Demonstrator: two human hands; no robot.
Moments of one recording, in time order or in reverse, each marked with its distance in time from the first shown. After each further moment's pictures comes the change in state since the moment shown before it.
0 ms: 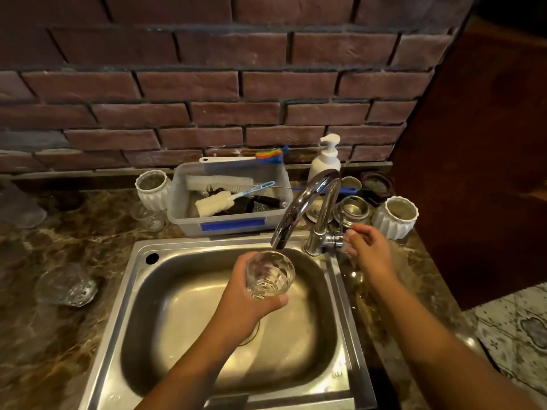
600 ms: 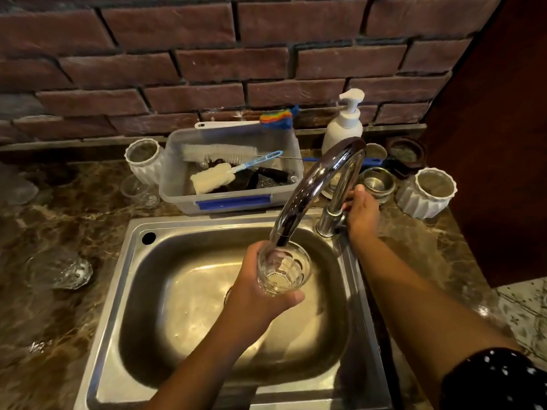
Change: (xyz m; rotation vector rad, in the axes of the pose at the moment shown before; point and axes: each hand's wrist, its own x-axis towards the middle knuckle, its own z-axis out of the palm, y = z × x) left_hand 0.020 -0.019 0.016 0.169 0.025 -0.097; right_hand 0.081 0.034 0.067 -0.112 0.229 0.022
